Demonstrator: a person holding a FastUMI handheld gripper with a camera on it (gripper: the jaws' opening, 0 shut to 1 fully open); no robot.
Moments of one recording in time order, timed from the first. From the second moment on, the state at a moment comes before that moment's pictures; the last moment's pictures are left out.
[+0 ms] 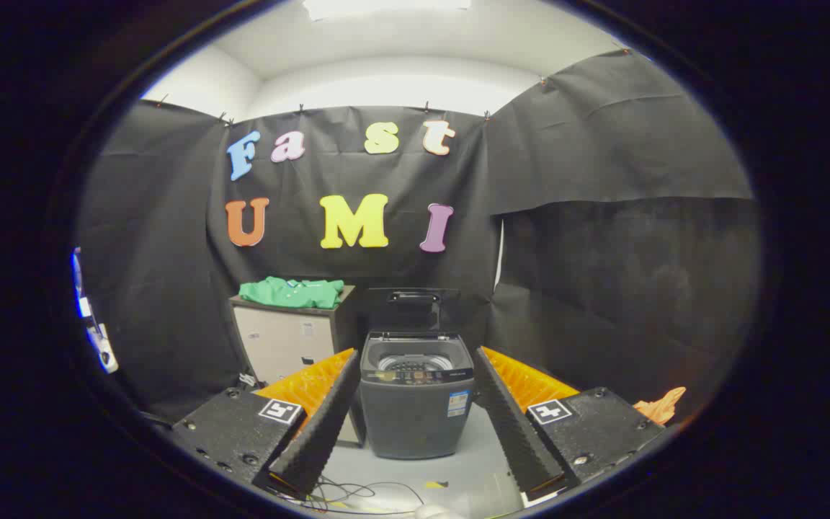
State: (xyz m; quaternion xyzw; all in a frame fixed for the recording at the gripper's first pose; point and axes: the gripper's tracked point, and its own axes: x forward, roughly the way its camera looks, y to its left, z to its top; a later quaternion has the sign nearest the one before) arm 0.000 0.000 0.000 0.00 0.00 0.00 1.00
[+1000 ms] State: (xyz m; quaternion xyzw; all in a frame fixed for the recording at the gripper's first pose) arm 0.040 0.051 0.026 0.00 0.00 0.02 1.00
